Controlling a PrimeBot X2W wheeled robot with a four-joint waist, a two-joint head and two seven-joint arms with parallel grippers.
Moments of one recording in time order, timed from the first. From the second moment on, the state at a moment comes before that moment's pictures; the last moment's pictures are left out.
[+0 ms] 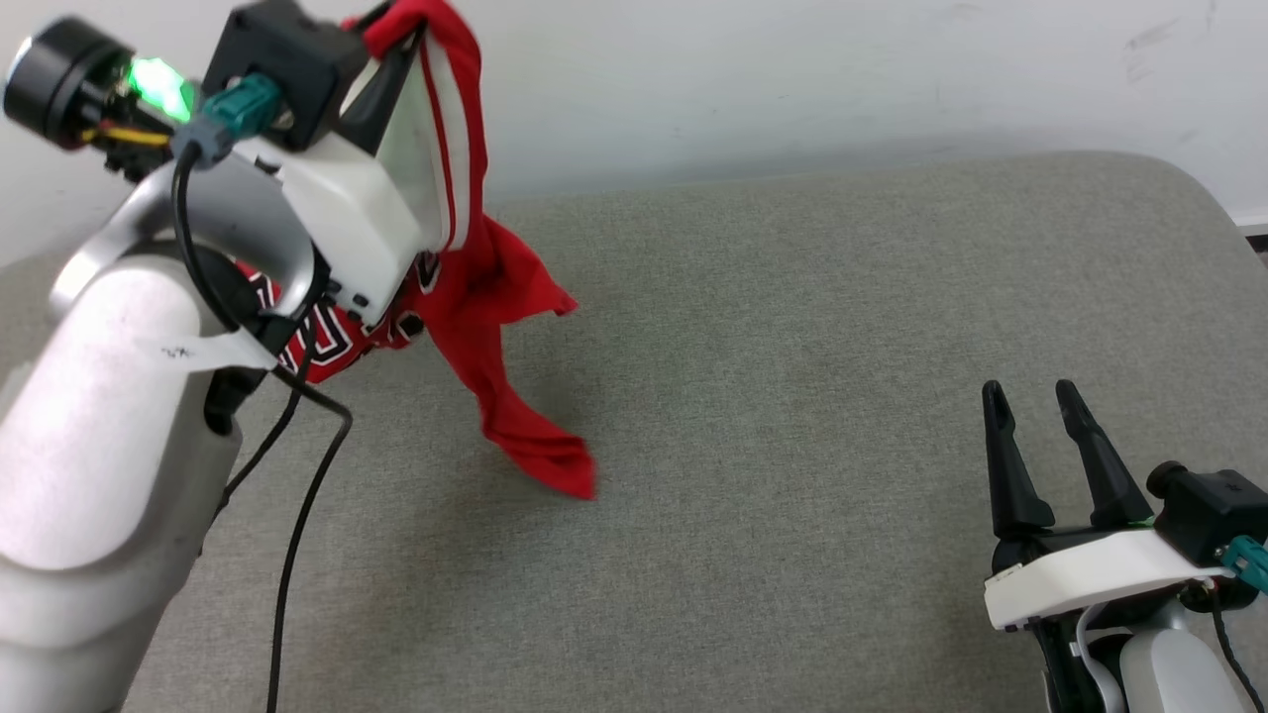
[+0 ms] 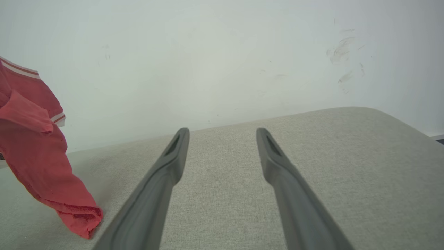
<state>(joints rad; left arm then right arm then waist) -0.81 0.50 -0.41 -0.01 -0.27 -0.12 0.34 -0.13 -0.06 -0.02 0.14 0.28 0.13 -0.19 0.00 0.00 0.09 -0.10</state>
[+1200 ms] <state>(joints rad) -0.85 0.76 -1.11 0.25 -0.82 -0.13 0.17 -0.23 -0.05 -0.04 0.25 0.30 0.13 -0.24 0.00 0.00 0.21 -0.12</state>
